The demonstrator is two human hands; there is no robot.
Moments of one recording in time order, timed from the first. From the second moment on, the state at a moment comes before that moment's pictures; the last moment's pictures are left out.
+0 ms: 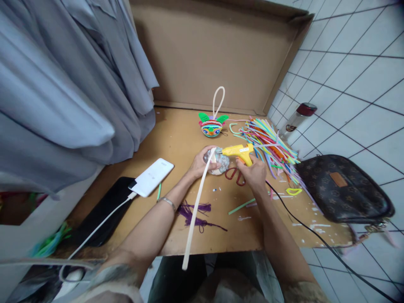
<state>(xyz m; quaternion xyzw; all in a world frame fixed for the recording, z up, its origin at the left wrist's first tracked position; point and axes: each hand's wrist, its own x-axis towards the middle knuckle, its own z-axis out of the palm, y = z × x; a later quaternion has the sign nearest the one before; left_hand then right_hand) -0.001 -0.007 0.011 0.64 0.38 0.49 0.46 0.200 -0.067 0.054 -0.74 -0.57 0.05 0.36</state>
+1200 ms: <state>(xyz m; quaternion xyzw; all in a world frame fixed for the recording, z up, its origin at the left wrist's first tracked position) 0.001 -0.010 0.016 0.64 0.40 0.49 0.45 0.246 -0.042 0.030 -0.81 -0.48 0.02 0.32</state>
